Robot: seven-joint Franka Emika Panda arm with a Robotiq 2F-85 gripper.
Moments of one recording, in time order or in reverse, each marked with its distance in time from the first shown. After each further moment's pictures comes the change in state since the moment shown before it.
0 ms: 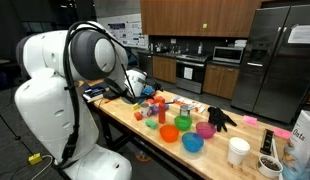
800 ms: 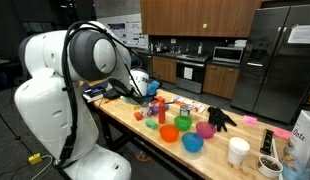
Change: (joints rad) arm -0.026 0.000 -0.022 -0.002 -0.158 0.037 -0.253
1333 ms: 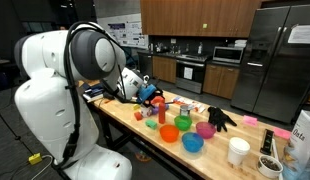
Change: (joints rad) arm 0.051 -0.002 0.031 -0.016 0.569 -0.250 -0.250
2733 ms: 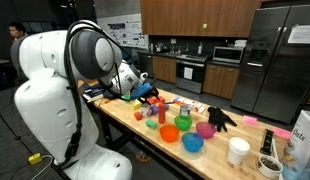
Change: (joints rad) arm 0.007 -0.002 0.042 0.053 0.226 -0.045 -0.016
